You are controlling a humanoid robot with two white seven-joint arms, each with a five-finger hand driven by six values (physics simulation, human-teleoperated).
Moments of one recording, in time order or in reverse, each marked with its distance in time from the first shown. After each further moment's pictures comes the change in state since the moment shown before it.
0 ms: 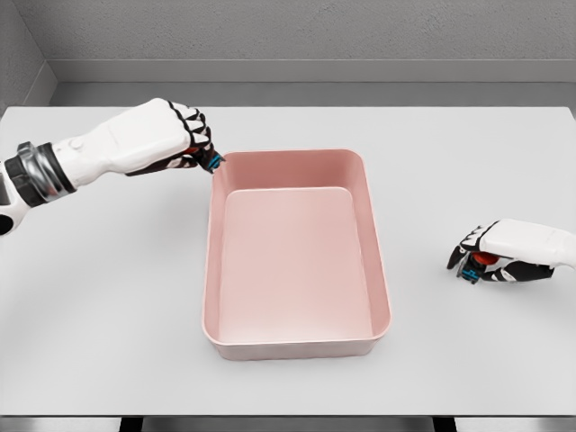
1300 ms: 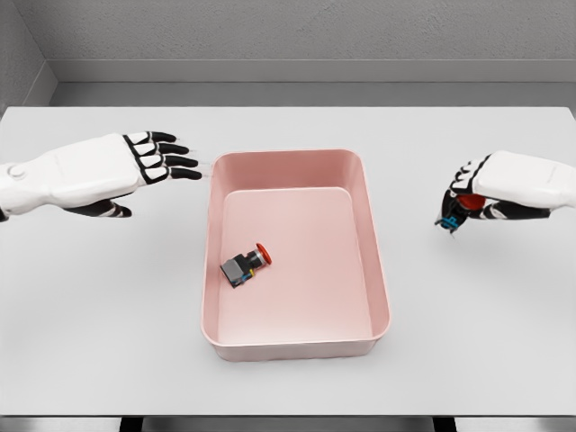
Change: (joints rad) left arm 0.005 0.346 -0.130 -0.146 0.148 0.001 0.013; right arm -0.204 -0.001 -0.008 -0.107 0.006 -0.001 0.004
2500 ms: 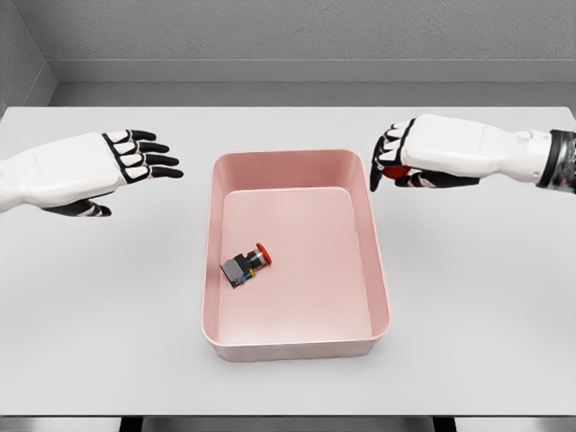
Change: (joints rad) left arm 0.011 0.061 0.009 -0.004 0.002 0.000 0.005; right arm -0.193 0.197 0.074 -0.044 0.001 0.000 0.027
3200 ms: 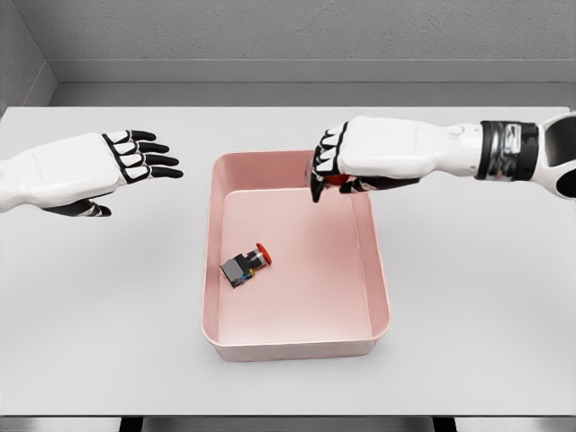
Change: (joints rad) left arm 0.000 -0.001 -0.001 0.003 -0.001 0.000 0.000; right arm -0.144 0.138 0.137 -0.004 0.001 0.000 0.035
